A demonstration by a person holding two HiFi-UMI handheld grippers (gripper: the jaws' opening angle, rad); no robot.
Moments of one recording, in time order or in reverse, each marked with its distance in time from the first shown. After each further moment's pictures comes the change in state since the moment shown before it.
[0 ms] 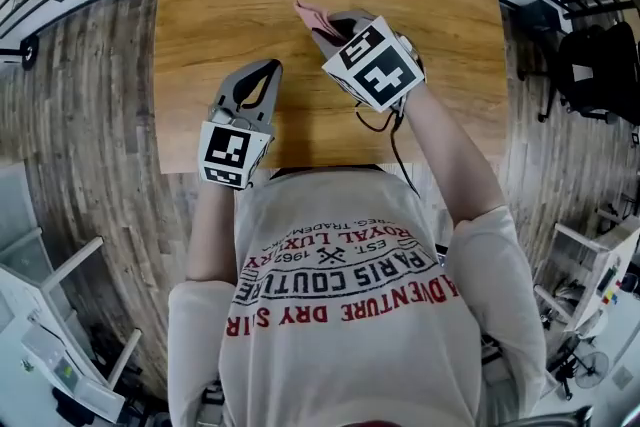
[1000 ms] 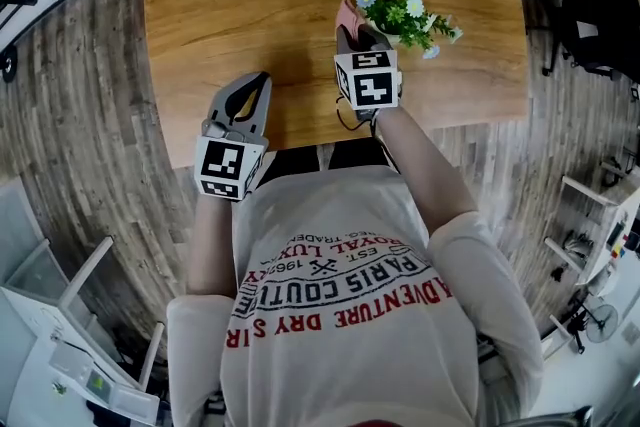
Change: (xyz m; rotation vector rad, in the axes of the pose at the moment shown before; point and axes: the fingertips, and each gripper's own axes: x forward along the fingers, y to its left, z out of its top) left arm -0.054 0.013 -0.096 -0.096 0.141 -0.081; right arm 0.082 0.010 -0.134 0.561 -0.024 -0.433
